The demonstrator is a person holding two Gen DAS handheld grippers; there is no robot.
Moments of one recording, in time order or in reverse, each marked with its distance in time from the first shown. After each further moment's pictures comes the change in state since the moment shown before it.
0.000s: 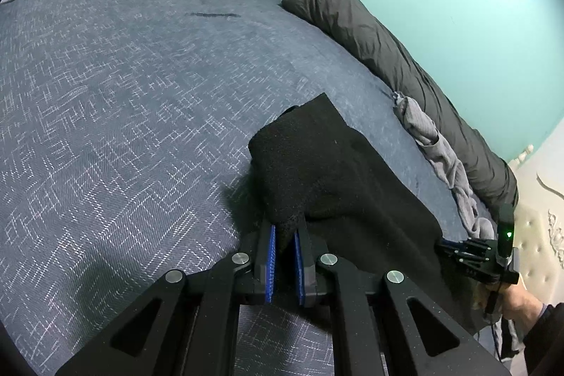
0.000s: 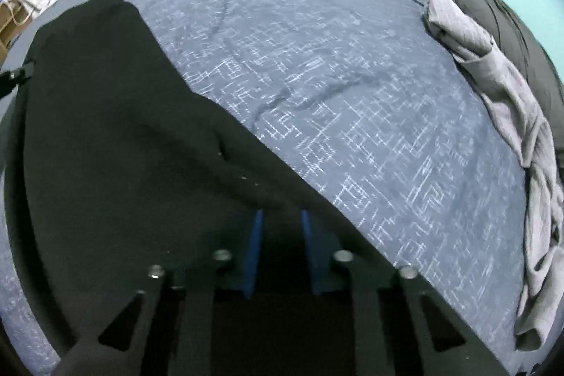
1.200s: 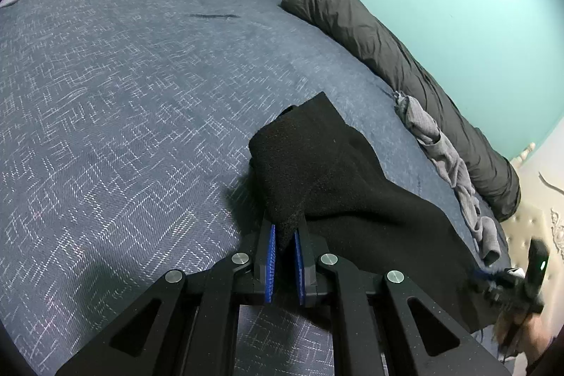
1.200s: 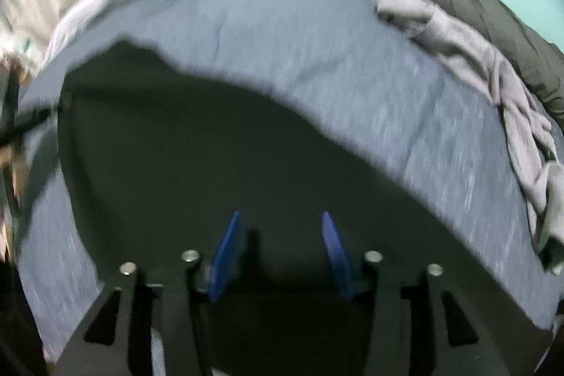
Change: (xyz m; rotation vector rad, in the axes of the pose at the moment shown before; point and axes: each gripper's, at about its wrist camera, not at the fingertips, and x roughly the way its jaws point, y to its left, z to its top) left arm 0.003 -0.003 -0.001 0.009 -0.006 0.011; right arm -0.067 -0.006 -0.072 0.214 -0.047 0.043
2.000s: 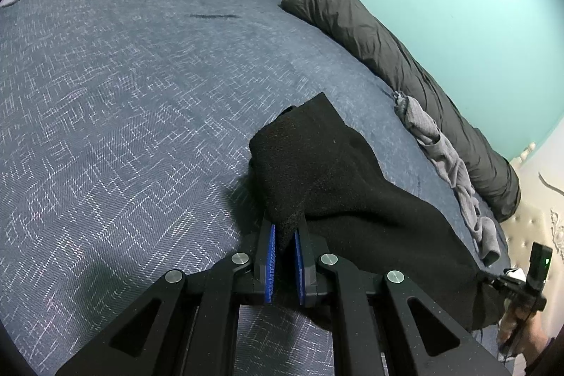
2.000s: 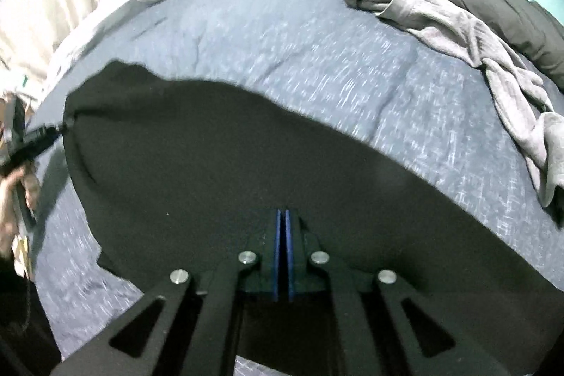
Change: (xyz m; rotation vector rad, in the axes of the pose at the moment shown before) left arm 0.002 0.002 -0.001 -0.003 -0.001 -0.004; right arm -0.023 -0.036 -0.010 0.130 -0.071 0.074
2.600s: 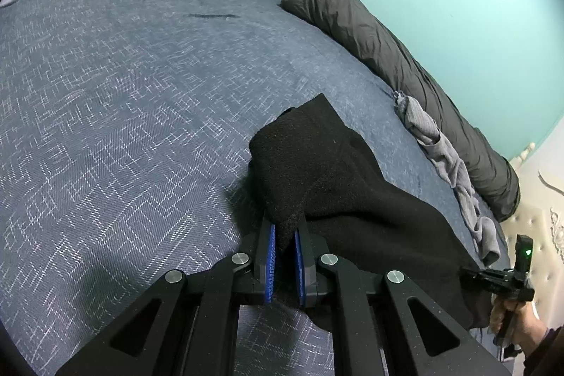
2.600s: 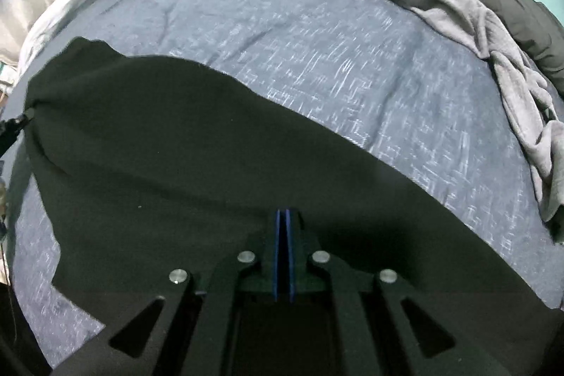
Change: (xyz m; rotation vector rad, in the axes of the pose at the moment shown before) left arm 0.002 0.000 0.003 0.003 0.003 -0.003; right arm 0.046 -0.006 0.016 0.012 0.106 -0.075
